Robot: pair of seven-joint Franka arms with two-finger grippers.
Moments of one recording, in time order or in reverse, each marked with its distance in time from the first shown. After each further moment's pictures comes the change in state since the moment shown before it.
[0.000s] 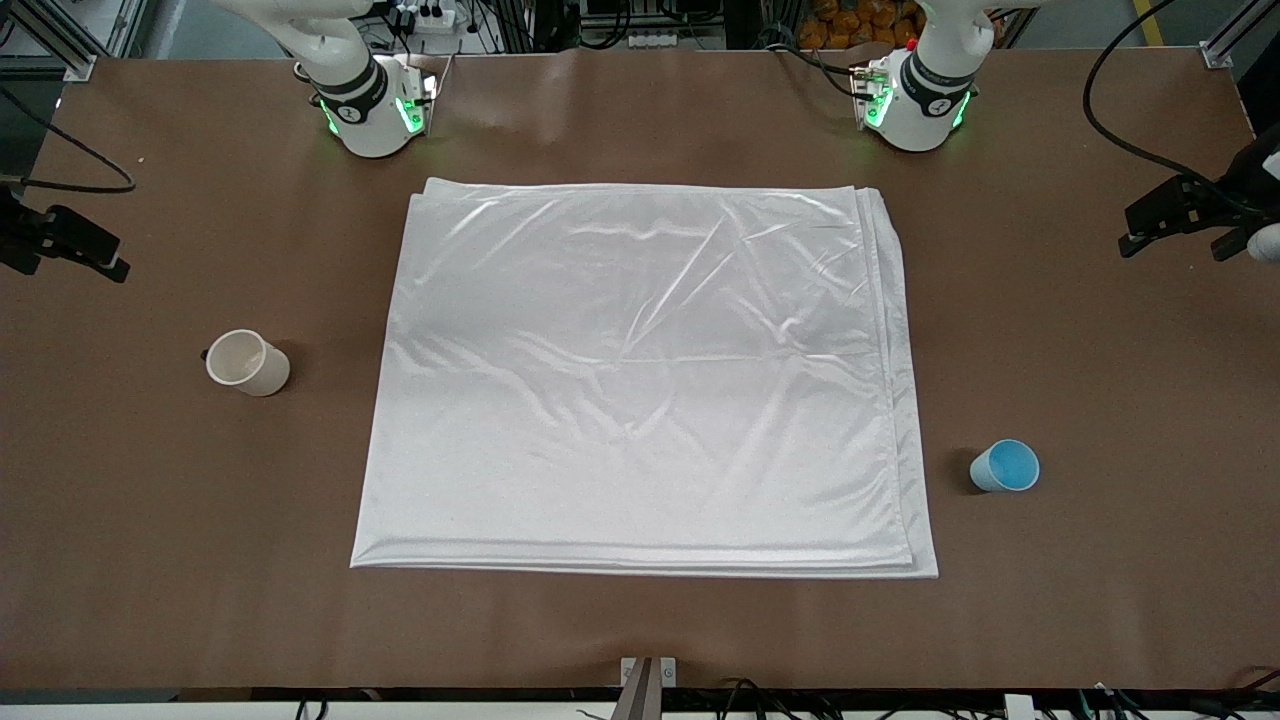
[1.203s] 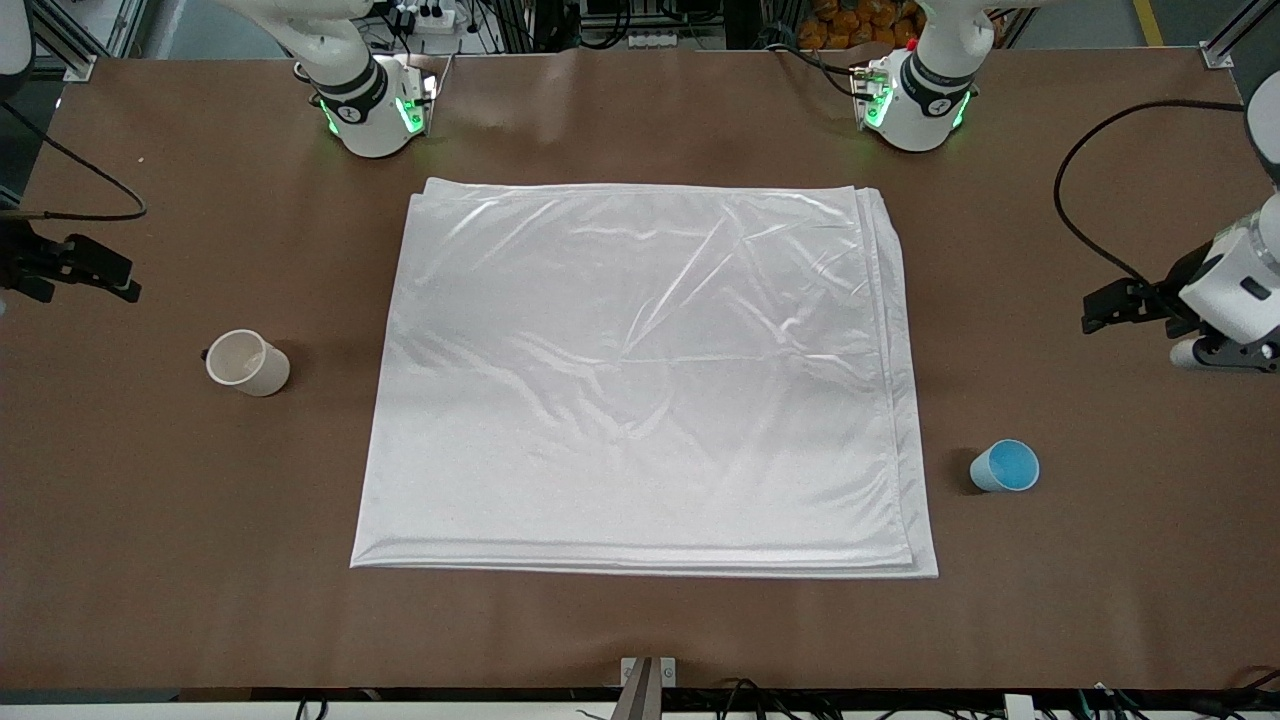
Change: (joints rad) left arm 0.006 0.198 0.005 -0.037 0.057 0.160 0.041; right arm -0.050 0.019 -0.002 -0.116 0.001 0.105 -0.176
